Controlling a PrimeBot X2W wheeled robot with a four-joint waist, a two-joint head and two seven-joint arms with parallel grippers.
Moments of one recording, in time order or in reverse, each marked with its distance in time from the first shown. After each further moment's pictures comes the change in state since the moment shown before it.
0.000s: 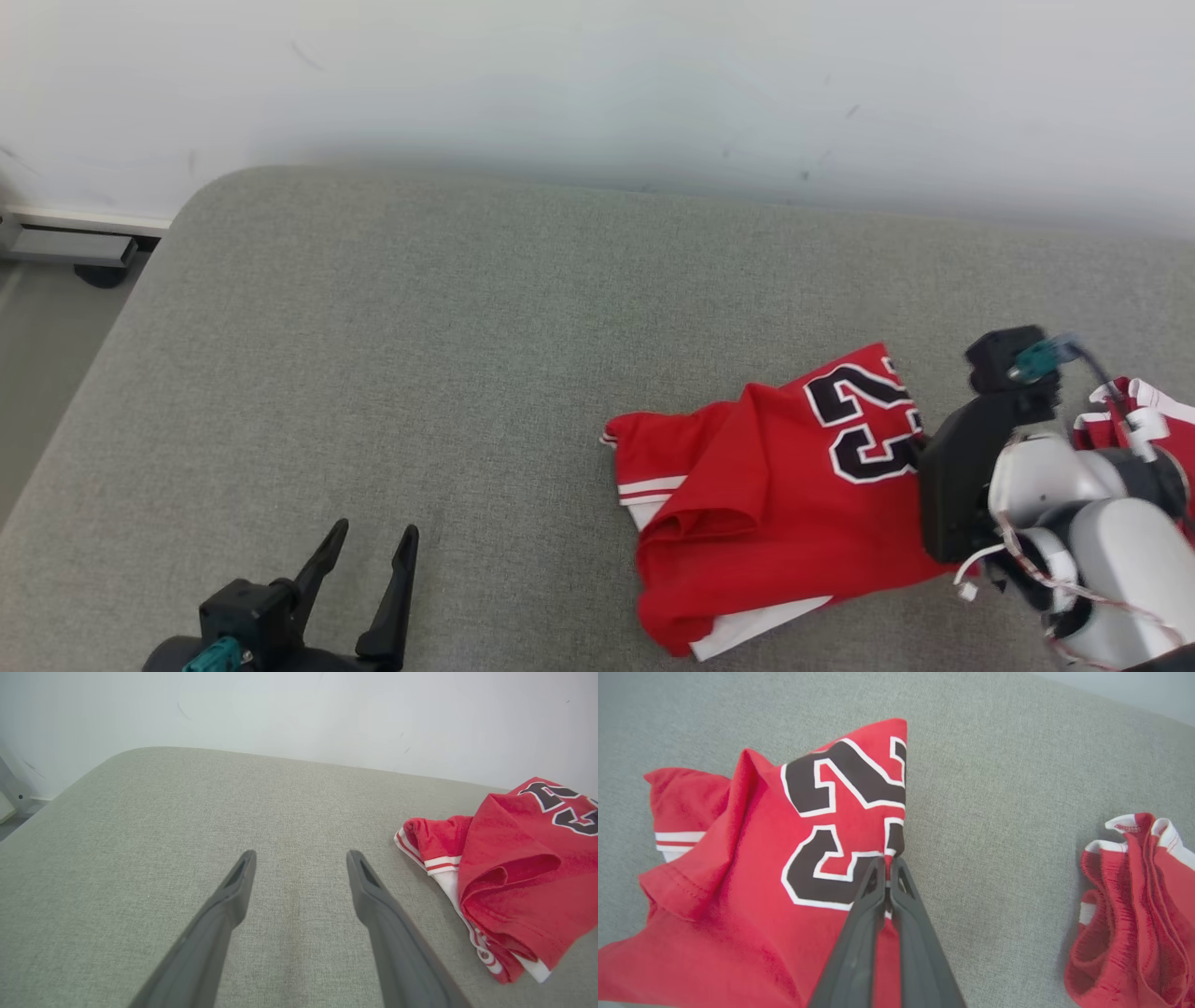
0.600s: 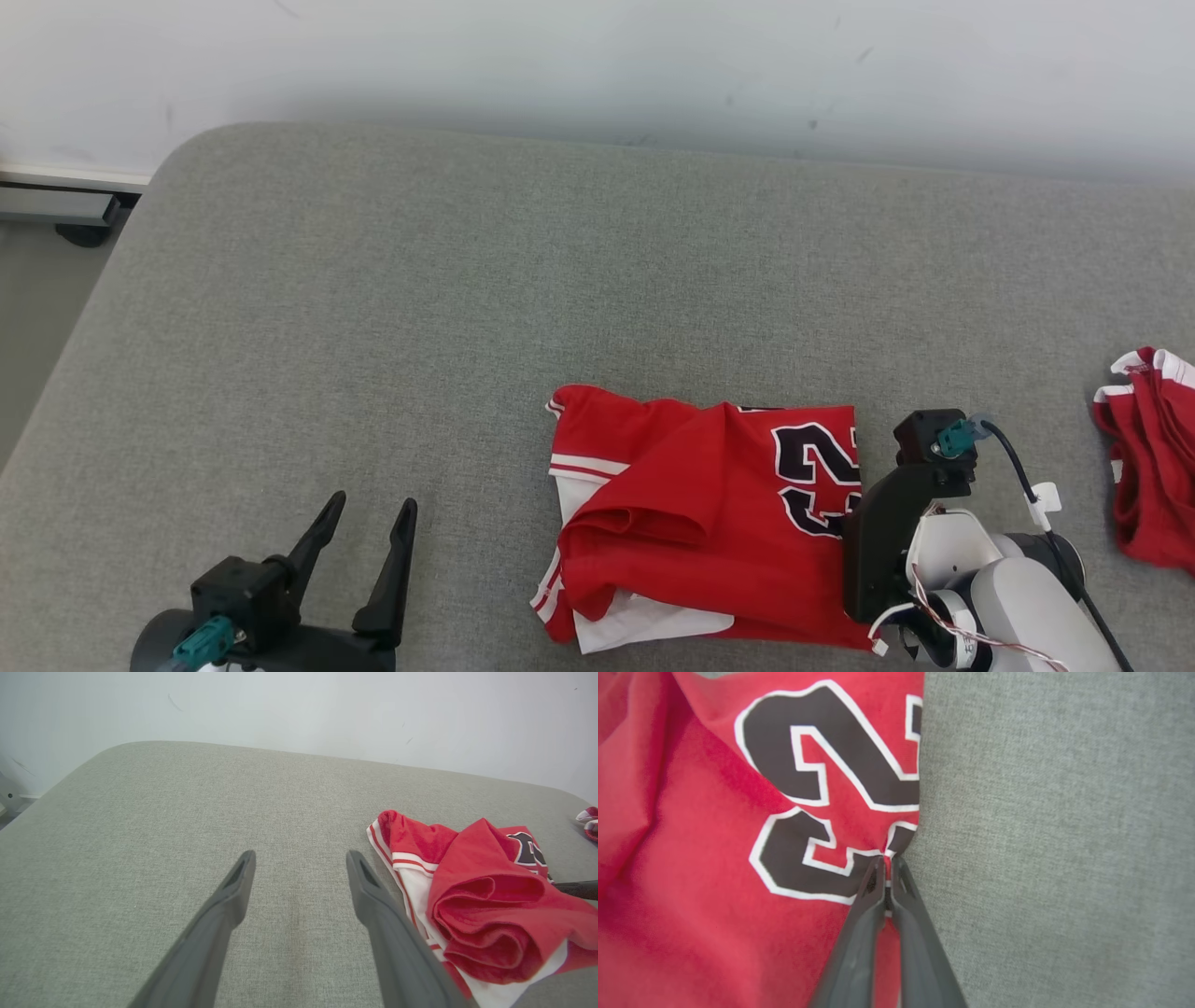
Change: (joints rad) left arm -0.017 0.005 0.004 -0.033 0.003 0.000 0.007; right arm 0.053 0.138 0.010 0.164 0.022 -0.048 -0.108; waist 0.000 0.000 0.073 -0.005
